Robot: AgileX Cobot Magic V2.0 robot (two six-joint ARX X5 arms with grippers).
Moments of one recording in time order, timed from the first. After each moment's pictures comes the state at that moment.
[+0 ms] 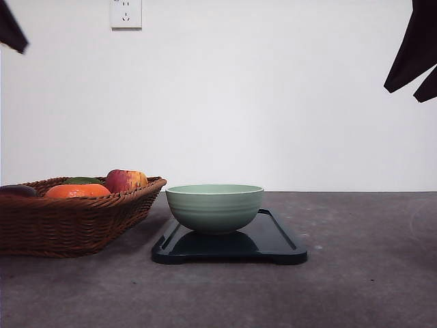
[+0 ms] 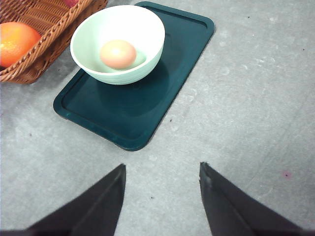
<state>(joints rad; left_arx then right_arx) -0.58 0.51 0.64 -0.60 -0.16 -0.15 0.48 0.75 0.69 -0.59 -0.11 0.11</state>
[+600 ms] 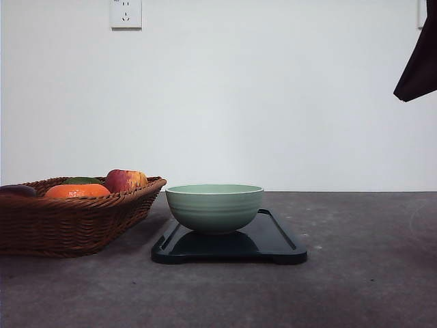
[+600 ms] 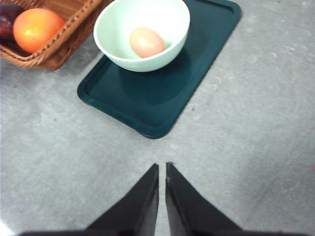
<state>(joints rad) -0.58 0.46 0.64 -0.62 -0.16 -0.20 0.48 0.75 0.69 -0.62 -0.18 0.11</state>
